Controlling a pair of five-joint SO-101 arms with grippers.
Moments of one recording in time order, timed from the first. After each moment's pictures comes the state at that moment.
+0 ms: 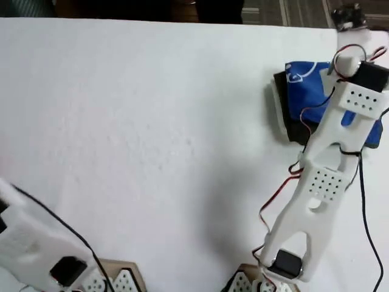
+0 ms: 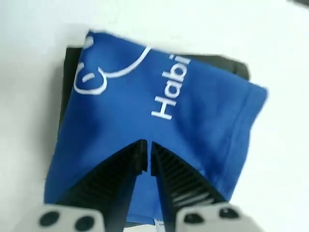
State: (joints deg) left arm -58.9 17.7 -38.0 99.6 -29.4; right arm 17.6 51.3 -93.0 100.2 32.9
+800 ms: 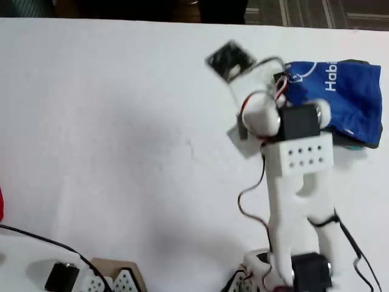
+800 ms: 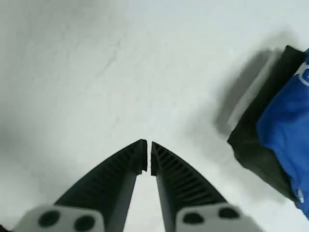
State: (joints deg) left arm -81.6 41.5 -38.0 69.7 -37.3; right arm -14.8 -21.8 -1.8 100.2 31.3
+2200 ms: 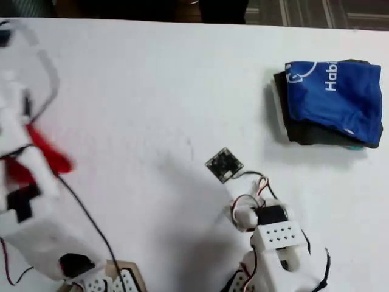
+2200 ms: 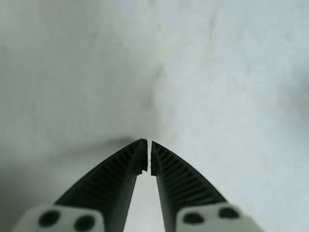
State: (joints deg) left arm -30.2 12.4 -31.7 101.3 -19.9; right arm -14.2 -56.8 84.4 46.5 31.3
